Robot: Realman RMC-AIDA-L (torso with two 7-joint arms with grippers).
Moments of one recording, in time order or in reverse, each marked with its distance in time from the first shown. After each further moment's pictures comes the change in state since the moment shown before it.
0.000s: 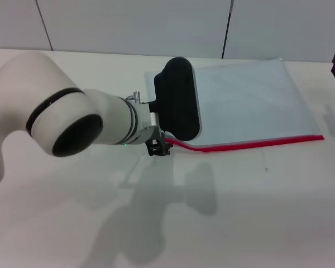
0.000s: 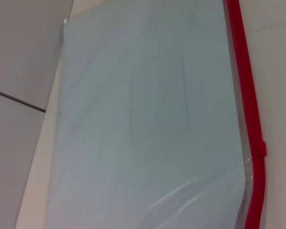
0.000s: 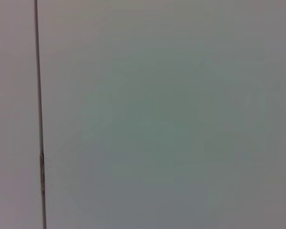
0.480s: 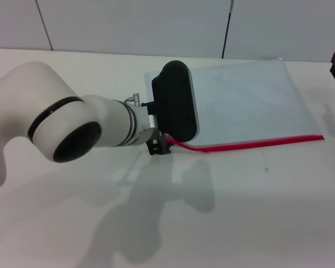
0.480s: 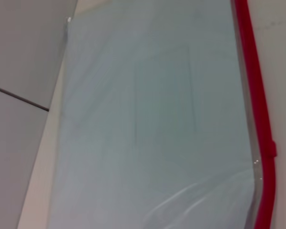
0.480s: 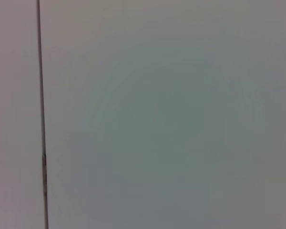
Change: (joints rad) left arm -0.006 -0.002 0.012 0.068 -0.001 0.088 -0.016; right arm 0.000 0.002 -0.001 -0.003 0.000 0.000 0.000
